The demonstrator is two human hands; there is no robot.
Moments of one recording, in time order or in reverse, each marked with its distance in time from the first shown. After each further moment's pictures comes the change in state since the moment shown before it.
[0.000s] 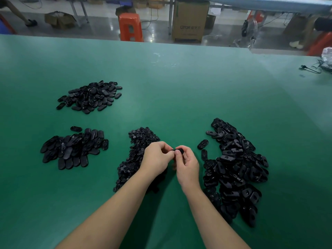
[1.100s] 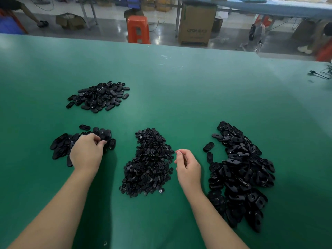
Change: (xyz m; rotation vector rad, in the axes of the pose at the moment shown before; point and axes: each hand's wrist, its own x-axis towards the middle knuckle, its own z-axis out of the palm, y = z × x) left_hand 0.021 -0.115 -0.156 0.528 0.626 -0.154; right_hand -0.009 -0.009 0.007 -0.208 -0.032 -0.051
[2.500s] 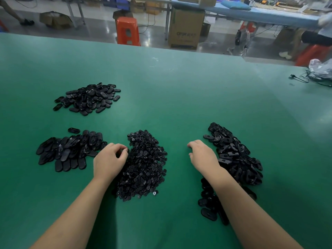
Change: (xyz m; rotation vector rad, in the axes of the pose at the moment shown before) left_hand -0.043 0.032 0.047 -0.221 -0.189 0.275; right_hand 0.075 -0.013 -0.070 -1.069 -0.323 -0.122
